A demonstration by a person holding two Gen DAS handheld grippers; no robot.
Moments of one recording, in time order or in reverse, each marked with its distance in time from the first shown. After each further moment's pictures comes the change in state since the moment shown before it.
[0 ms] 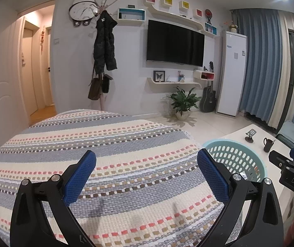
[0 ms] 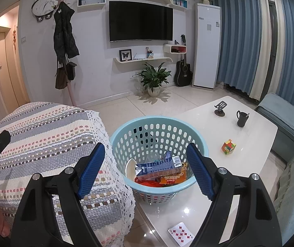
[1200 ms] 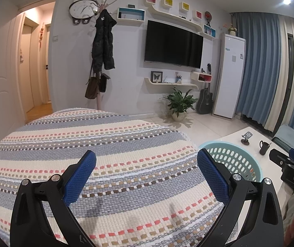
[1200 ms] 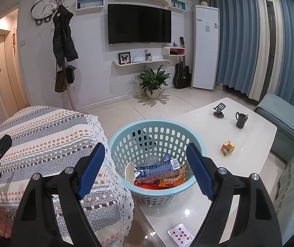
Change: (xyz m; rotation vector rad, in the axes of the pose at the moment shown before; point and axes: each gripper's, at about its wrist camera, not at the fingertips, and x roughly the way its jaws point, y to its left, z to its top) left arm 0.001 0.009 0.000 -0.021 0.000 -0.031; right arm -0.006 -0.006 0.006 0.008 -0.015 -0.002
